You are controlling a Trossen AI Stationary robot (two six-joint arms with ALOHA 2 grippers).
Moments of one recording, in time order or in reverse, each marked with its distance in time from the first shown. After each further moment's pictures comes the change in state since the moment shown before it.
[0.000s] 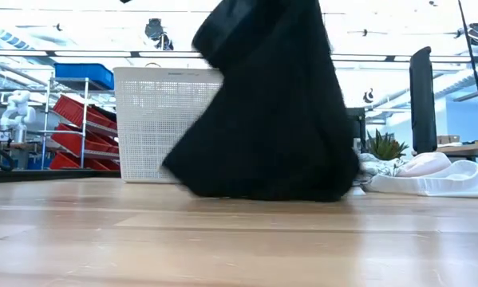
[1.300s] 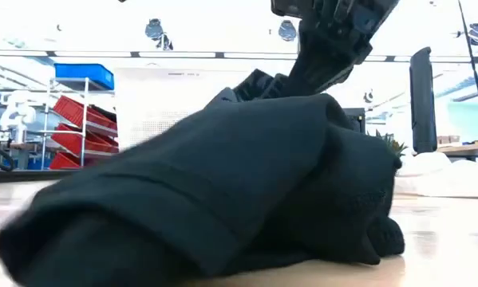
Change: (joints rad) left arm -0.031 -0.013 -0.001 -0.050 -0.135 0.066; right arm 0.066 0.357 -0.016 0.085 -0.057 0.423
